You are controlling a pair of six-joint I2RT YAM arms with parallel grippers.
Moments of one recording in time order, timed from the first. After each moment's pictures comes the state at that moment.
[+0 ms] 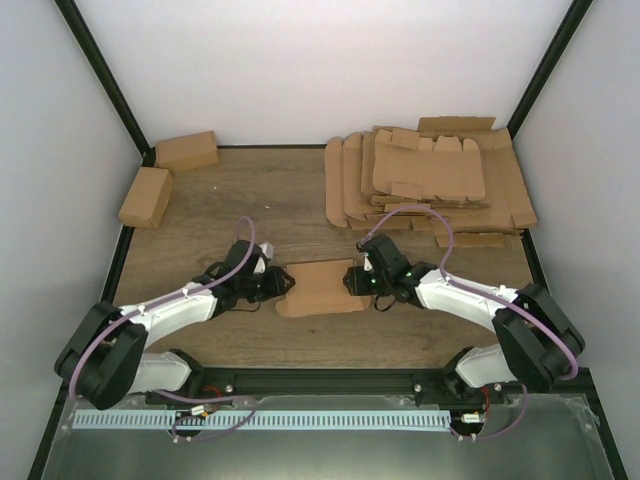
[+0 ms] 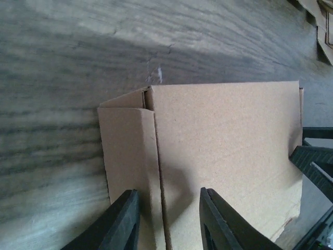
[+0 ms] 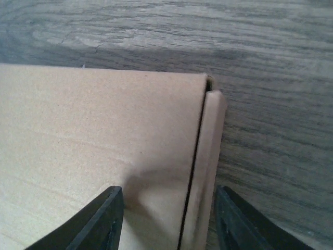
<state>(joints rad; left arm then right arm) -0.58 1.27 0.49 -0.04 0.31 -0.83 0.69 1.37 0.66 -0.20 -0.10 0.54</state>
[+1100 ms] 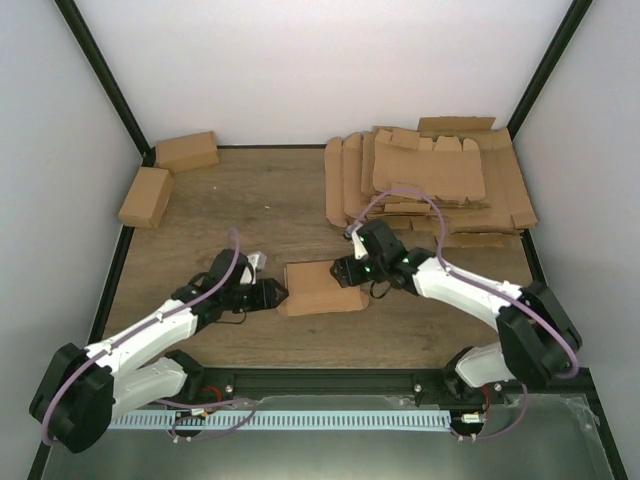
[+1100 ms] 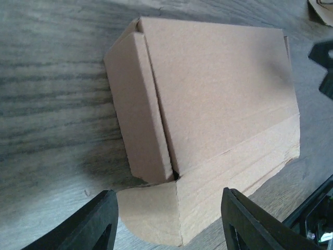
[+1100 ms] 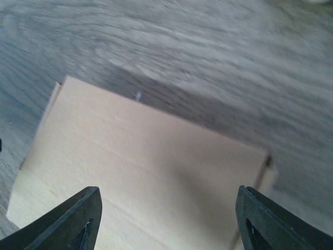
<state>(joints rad) -0.58 1.03 0.44 -0.26 0.34 -0.69 0.69 1.35 0.77 -0.29 -0.14 0.36</state>
